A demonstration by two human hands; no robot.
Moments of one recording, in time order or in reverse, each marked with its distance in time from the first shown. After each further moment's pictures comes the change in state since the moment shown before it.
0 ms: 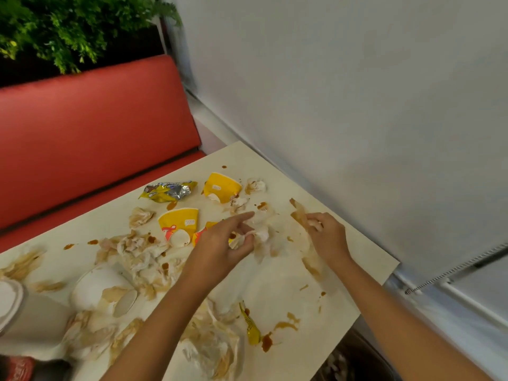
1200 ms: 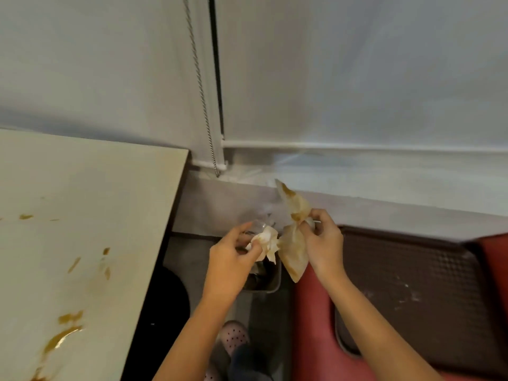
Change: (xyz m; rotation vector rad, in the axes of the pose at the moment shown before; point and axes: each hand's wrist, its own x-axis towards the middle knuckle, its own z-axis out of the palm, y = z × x) left_hand -0.120 0.090 0.318 -0.393 -0.744 -0.203; right_hand -0.221 0.255 -0.111 0.330 0.736 0.636
